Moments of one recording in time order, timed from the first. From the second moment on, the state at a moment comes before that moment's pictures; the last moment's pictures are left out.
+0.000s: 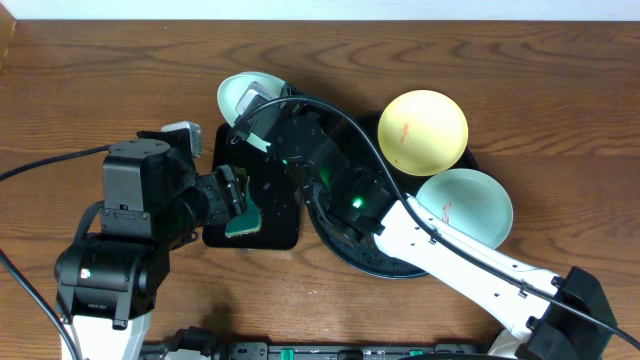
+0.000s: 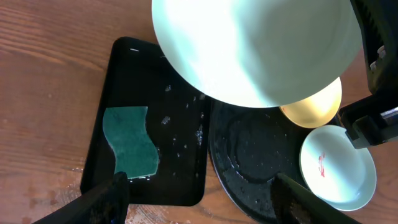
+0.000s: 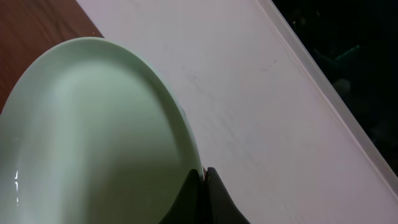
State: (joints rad) left arm -0.12 0.96 1.23 -1.08 0.18 -0.35; right arm 0.94 1.68 1.39 0.00 0.60 -0.63
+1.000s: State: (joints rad) left arm -0.12 0.96 1.23 -1.08 0.18 -0.35; right arm 0.94 1.68 1.39 -0.11 0.59 -0.53
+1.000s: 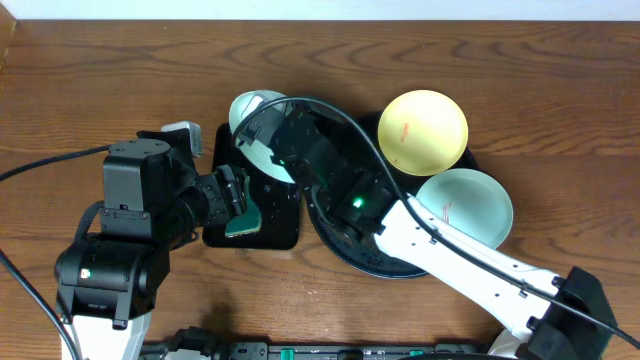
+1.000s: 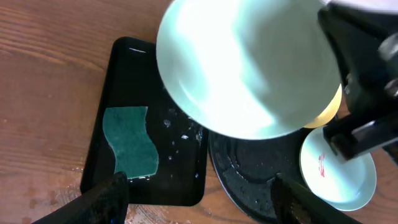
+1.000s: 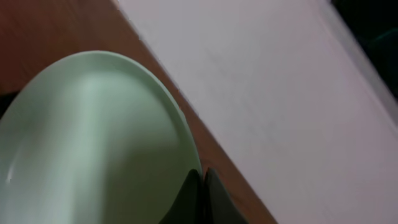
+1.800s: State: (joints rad) left arm -0.12 0.97 1.23 -1.08 0.18 -0.35; right arm 0.59 1.64 1.39 -0.57 0.19 0.25
